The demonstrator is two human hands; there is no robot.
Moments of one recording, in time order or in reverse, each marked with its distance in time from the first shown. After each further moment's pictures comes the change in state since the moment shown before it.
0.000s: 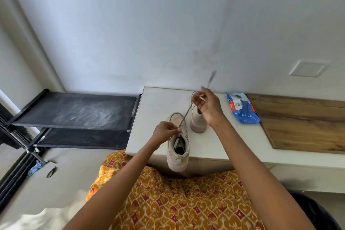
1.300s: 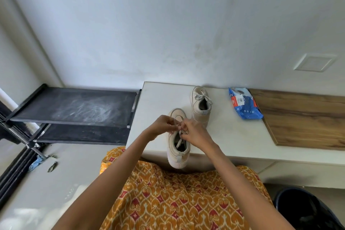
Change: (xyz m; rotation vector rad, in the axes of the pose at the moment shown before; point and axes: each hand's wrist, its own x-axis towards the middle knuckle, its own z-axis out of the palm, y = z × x) left_hand 0.019 -0.004 -0.017 -0.080 -0.263 0.037; right_hand -0.039 0.076 -0.032 -1.730 -0.321 -0.256
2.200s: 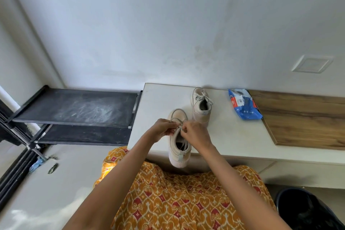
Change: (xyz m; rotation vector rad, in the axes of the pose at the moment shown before) left_hand 0.004 -0.013 0.004 -0.369 0.088 -0.171; right_hand -0.005 -0.008 0.009 -0.171 0.201 -0.050
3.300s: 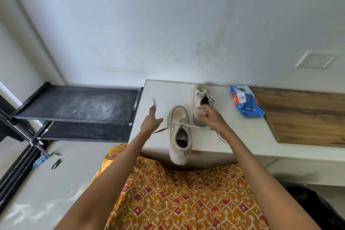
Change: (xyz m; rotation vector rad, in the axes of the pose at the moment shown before) left_hand -0.001 -0.006 -0.026 0.599 0.440 0.009; right_hand 0.019 0.064 -0.026 0.743 -0.162 0.323
